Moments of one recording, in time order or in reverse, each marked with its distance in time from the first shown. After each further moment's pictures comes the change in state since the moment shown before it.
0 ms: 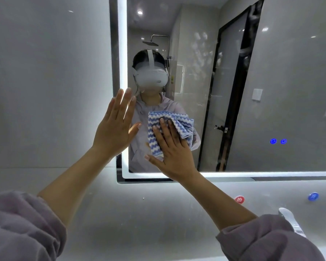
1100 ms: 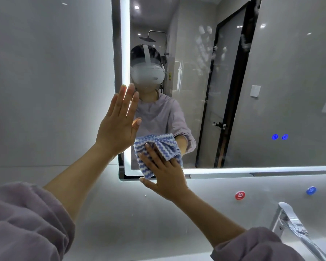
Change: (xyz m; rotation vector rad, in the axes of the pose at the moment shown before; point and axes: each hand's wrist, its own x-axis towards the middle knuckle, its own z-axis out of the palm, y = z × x) left_hand 0.000 0.002 0.004 -0.127 0.089 0.008; right_hand -0.052 -0.035 0.031 -0.050 -0.092 -0.081
